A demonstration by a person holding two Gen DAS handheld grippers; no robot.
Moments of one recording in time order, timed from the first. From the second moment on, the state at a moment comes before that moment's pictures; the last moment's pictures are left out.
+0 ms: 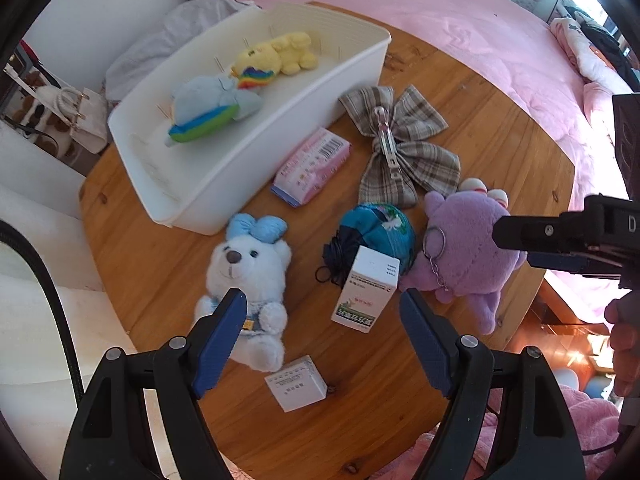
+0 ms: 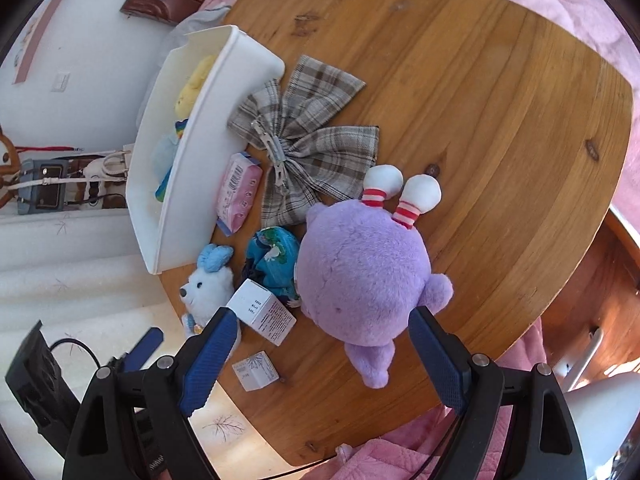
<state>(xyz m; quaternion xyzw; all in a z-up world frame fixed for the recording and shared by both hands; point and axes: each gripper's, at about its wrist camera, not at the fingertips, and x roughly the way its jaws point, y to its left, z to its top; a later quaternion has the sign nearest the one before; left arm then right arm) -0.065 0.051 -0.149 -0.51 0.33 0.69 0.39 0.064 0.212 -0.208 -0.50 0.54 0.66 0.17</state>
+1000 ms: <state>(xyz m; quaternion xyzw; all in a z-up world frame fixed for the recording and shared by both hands) -0.070 0.079 -0.220 -0.60 0.34 0.60 0.41 0.073 0.240 -0.260 -0.49 0.63 0.57 0.19</state>
